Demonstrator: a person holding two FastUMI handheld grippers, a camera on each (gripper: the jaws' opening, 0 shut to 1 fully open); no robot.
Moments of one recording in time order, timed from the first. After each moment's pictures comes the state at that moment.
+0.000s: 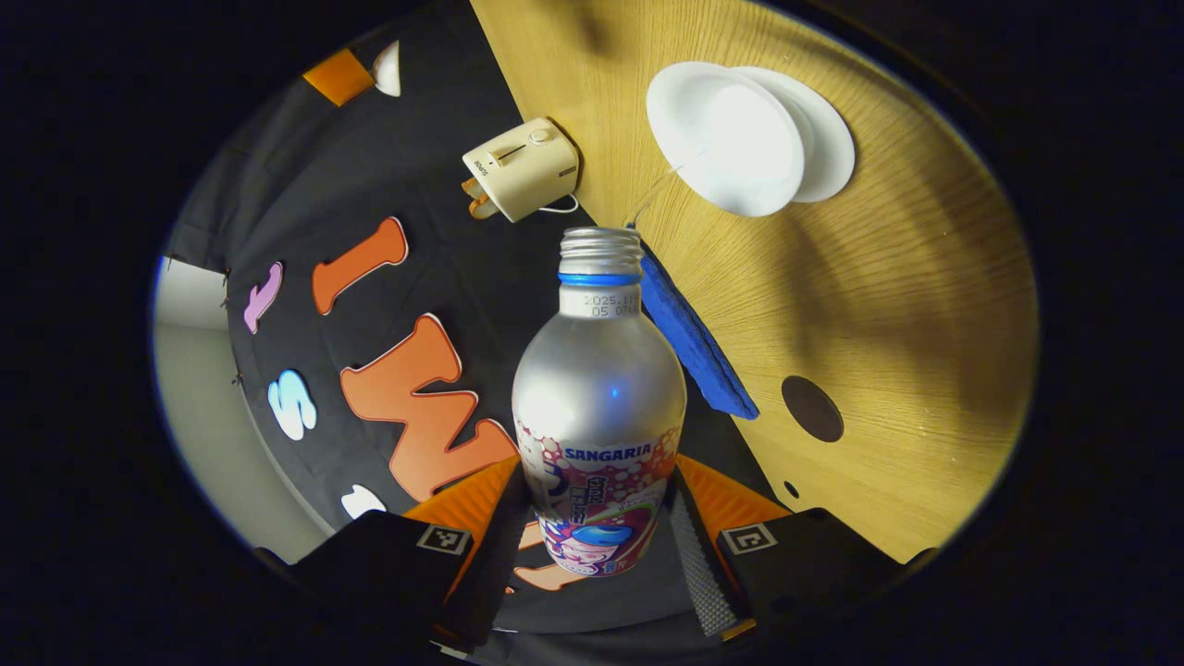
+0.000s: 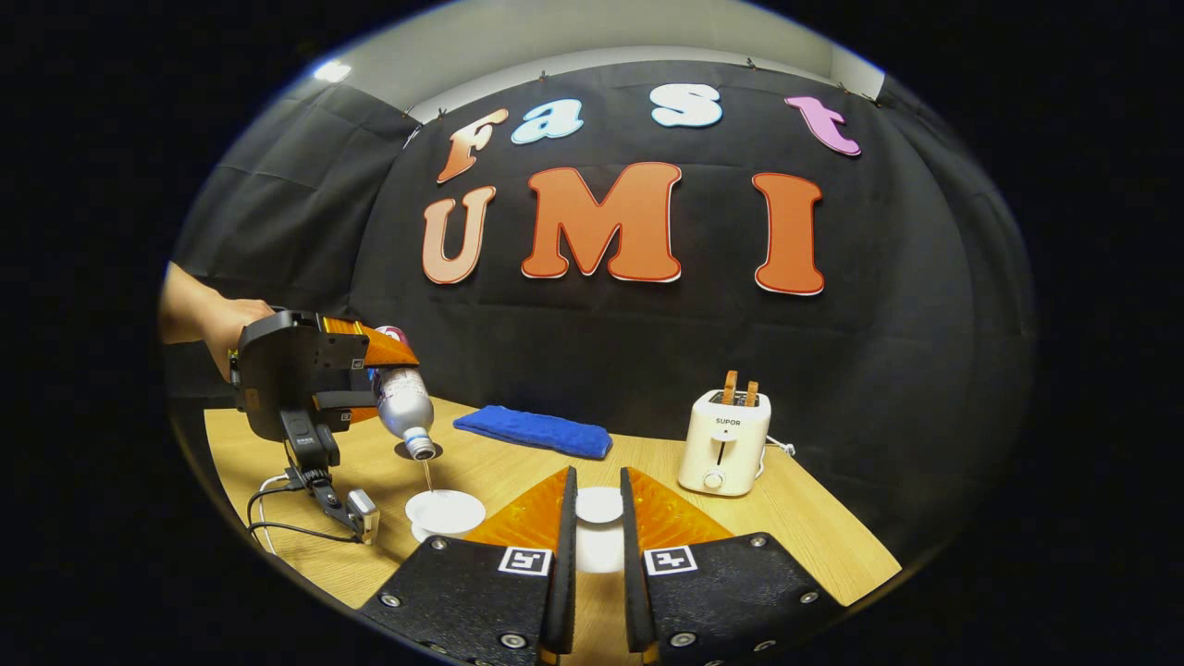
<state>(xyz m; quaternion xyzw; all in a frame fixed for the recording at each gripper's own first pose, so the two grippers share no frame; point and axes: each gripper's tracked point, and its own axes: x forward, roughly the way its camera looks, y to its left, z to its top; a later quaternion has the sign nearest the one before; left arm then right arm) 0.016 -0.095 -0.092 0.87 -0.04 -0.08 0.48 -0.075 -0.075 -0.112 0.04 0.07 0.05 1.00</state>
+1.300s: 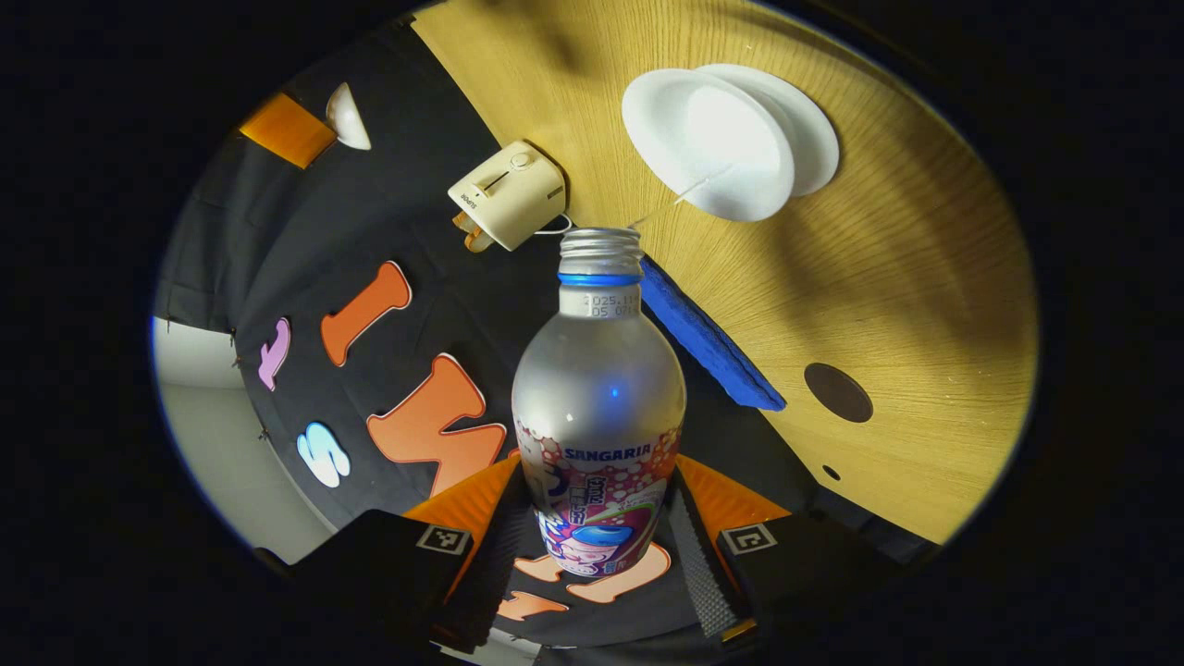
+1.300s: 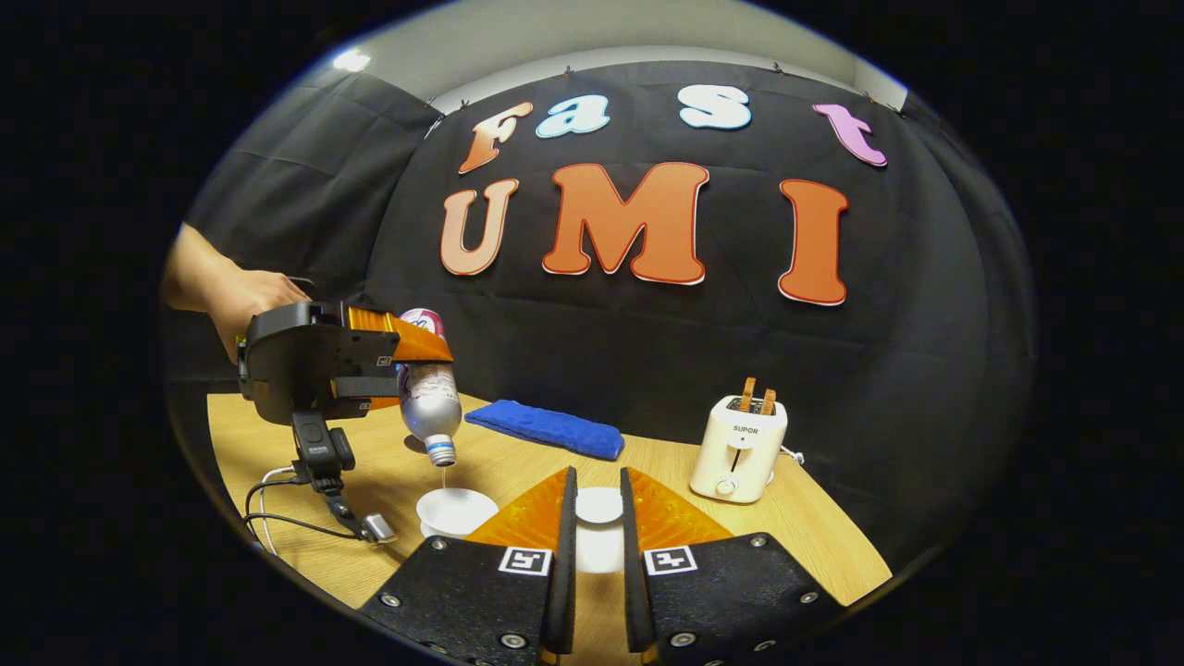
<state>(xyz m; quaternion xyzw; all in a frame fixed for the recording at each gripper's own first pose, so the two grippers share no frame) 0.013 -0.118 -0.085 0.90 -0.07 -0.09 0.42 -0.072 -0.056 -0.105 0.01 0.07 0.07 0.99</state>
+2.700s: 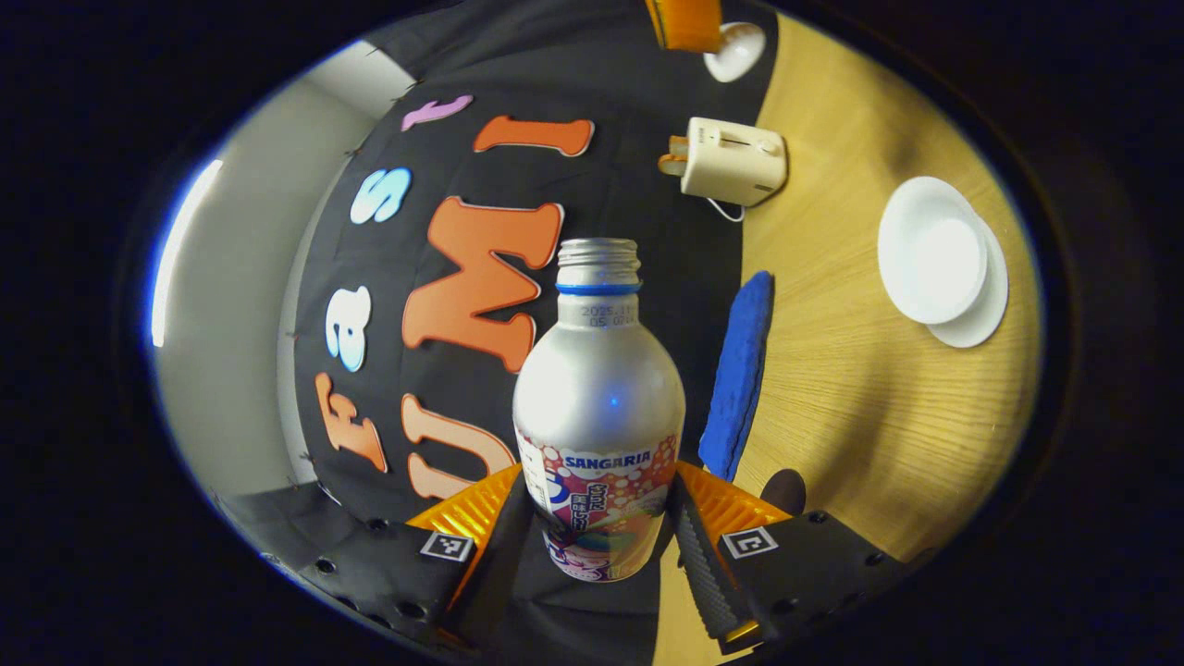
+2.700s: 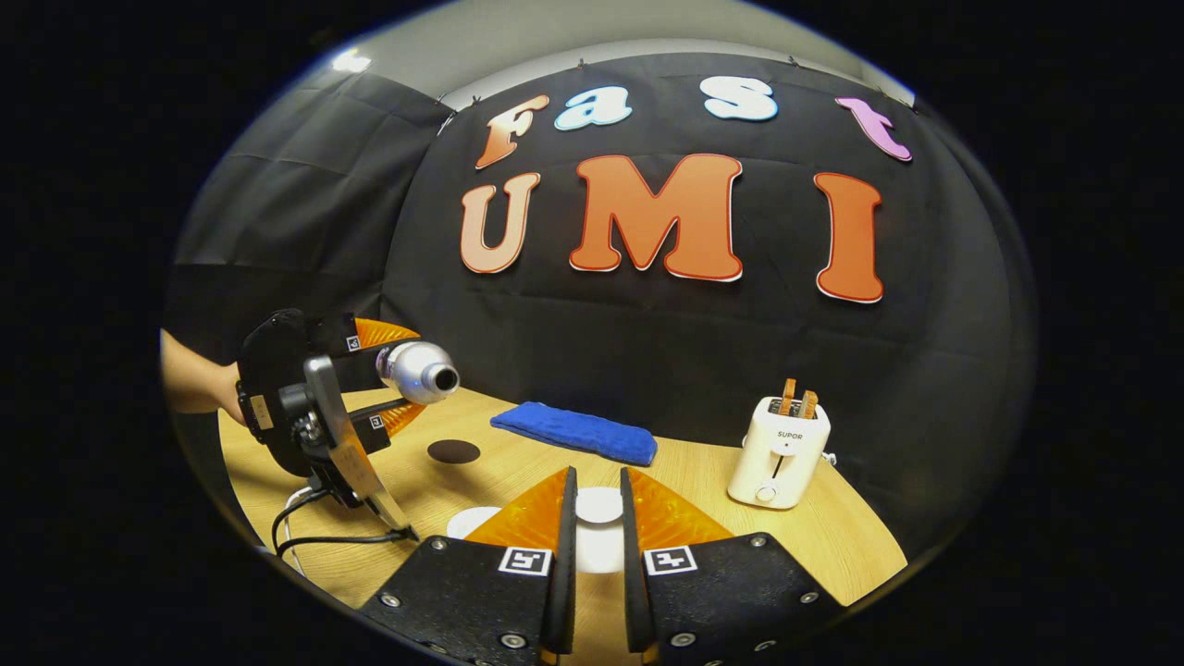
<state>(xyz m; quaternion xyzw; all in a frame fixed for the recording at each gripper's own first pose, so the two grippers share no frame) 0.016 -0.046 -0.069 0.58 -0.07 0.00 0.81 -0.044 -0.013 -0.097 0.02 0.08 0.10 0.99</state>
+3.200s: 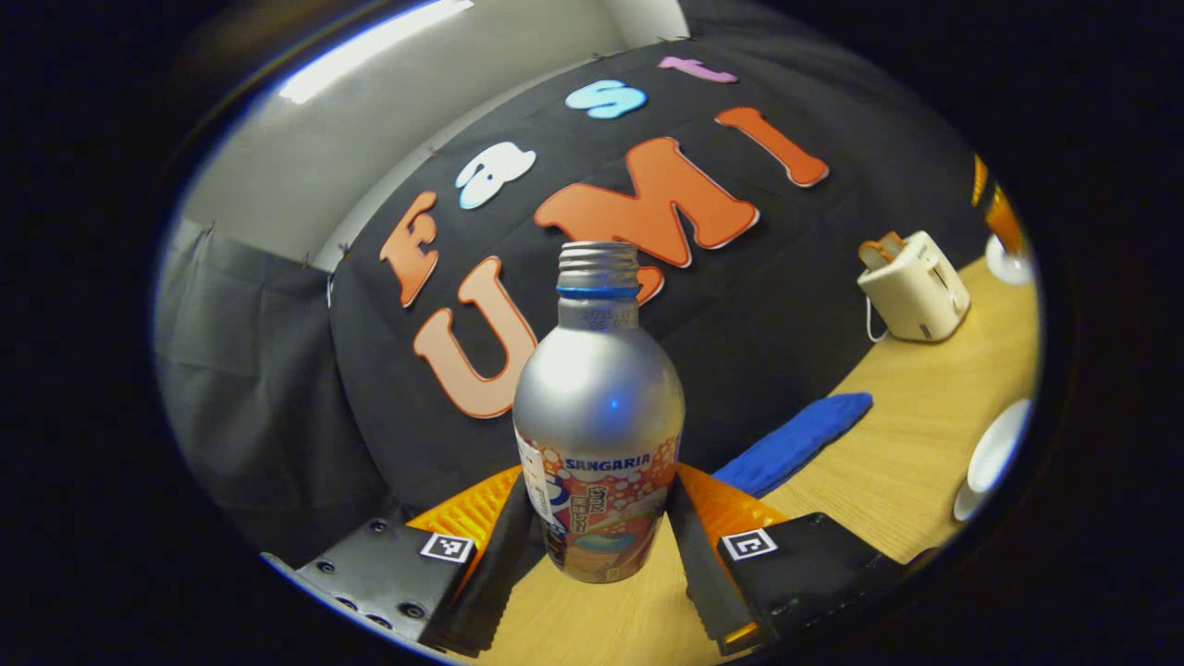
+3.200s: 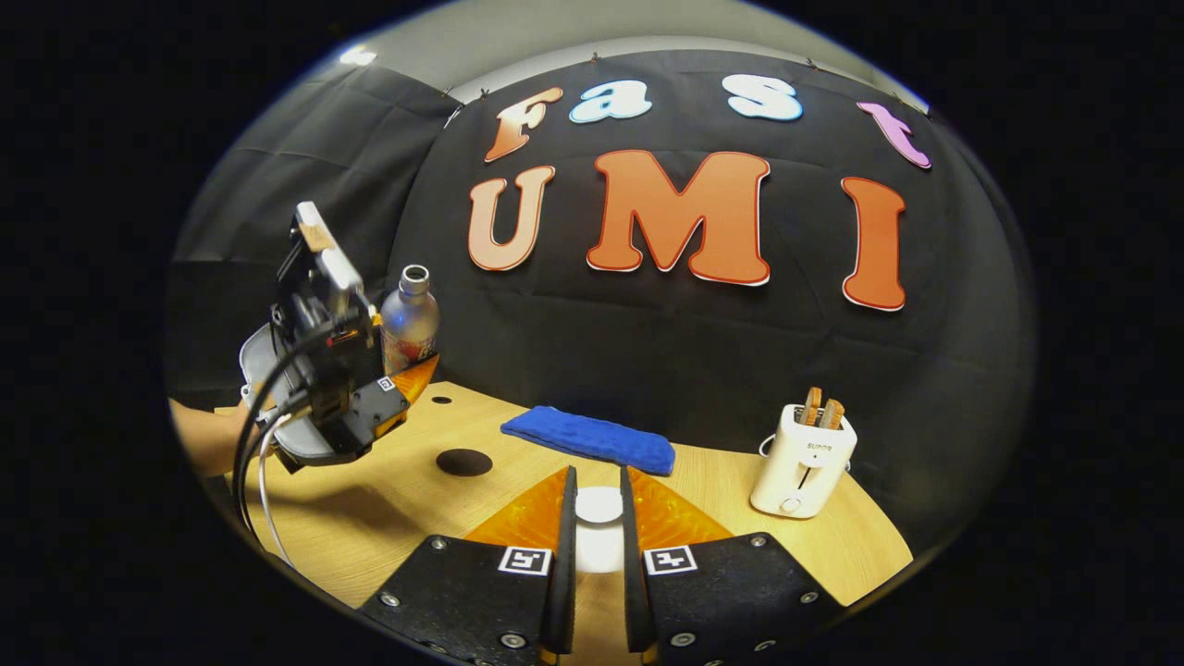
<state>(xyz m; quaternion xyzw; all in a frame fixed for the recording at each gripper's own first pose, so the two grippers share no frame) 0.048 0.016 -0.033 0.26 -0.08 0.05 0.96 -0.022 0.030 -0.089 0.01 0.09 0.11 0.99</state>
